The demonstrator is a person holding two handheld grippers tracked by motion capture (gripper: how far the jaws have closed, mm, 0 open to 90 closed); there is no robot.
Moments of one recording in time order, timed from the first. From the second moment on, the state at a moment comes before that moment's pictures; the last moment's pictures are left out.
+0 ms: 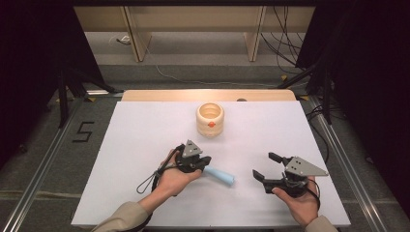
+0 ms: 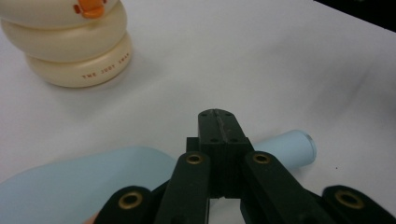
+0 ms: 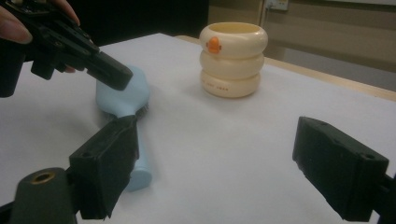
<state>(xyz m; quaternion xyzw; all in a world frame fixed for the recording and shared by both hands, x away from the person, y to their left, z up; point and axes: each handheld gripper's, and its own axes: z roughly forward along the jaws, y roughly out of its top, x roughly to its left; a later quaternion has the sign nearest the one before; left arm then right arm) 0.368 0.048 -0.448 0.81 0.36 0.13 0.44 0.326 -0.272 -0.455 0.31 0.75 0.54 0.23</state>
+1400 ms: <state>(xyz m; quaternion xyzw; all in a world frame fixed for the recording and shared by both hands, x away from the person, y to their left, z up) 0.385 -0.036 -0.468 0.86 0.35 0.09 0.35 0.326 -0.273 -0.455 0.31 0.75 0.54 0.22</state>
